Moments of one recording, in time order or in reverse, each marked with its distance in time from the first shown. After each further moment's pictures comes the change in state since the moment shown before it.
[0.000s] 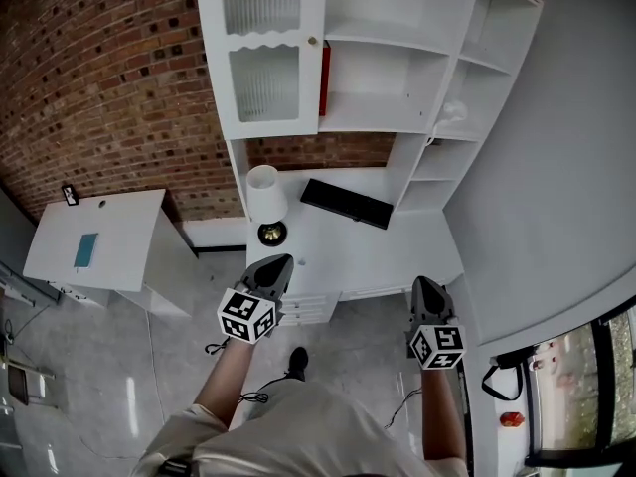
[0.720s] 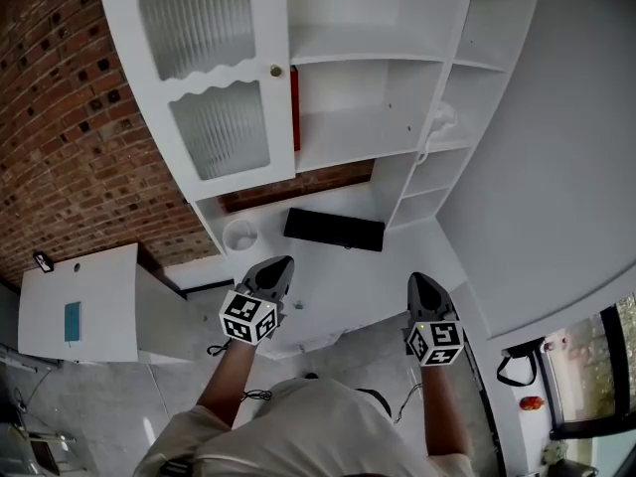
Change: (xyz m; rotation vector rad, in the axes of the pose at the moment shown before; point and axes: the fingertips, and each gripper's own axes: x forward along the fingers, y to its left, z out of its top) left arm 0.167 0.110 0.017 0.018 0.055 -0.176; right arm 0.154 -0.033 0.017 0.014 0.021 -0.149
